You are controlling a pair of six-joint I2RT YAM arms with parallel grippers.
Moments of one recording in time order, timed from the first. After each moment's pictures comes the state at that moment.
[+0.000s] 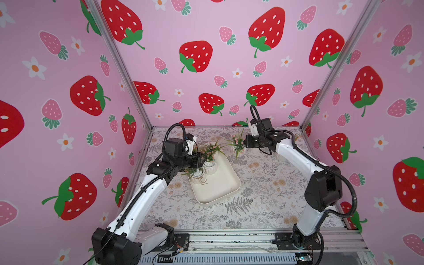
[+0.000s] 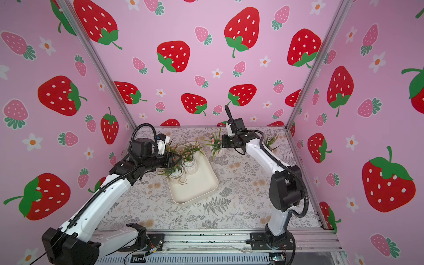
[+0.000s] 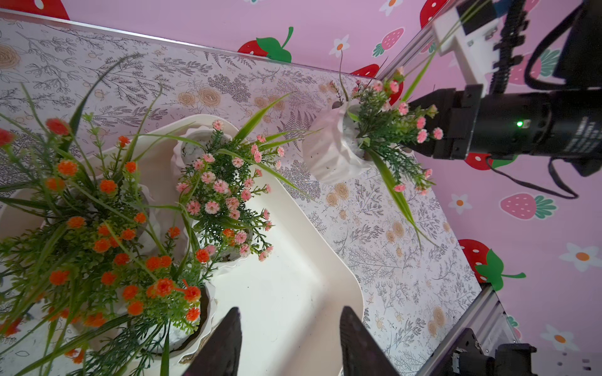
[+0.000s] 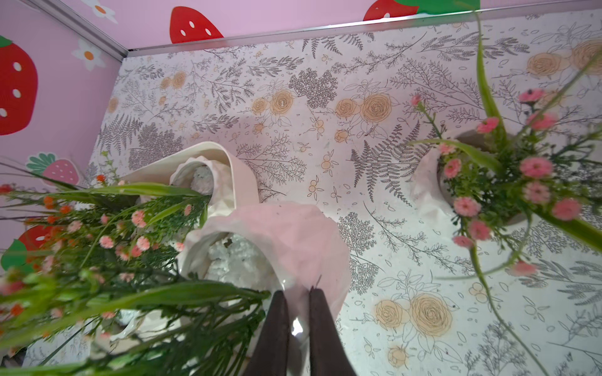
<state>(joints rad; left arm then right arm) -0.30 1.16 1.08 -0.56 0.38 -0.29 0.51 1.75 1.56 -0.59 -0.18 0.33</state>
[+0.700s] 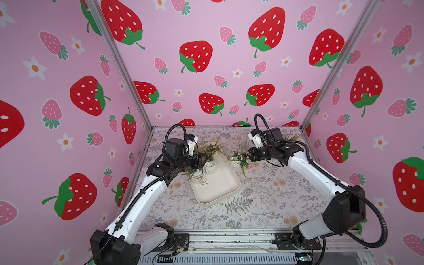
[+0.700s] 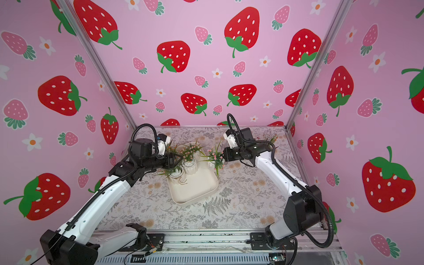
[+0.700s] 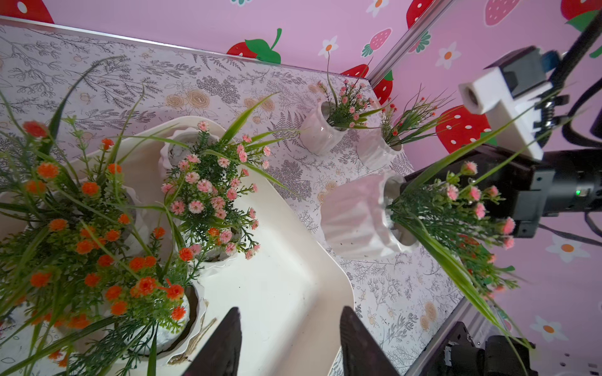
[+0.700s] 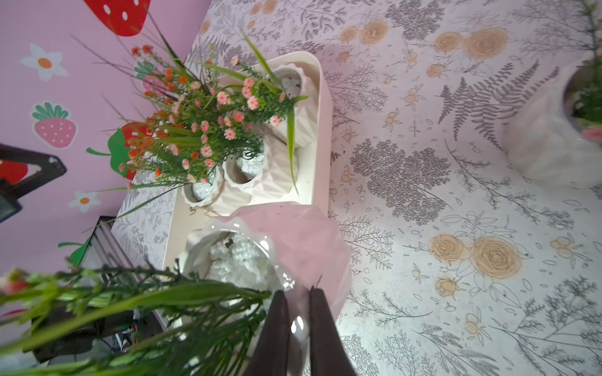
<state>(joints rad) -0.32 1.14 1.08 -0.56 0.38 -0.29 0.55 1.50 1.32 -0.63 -0.45 0.18</state>
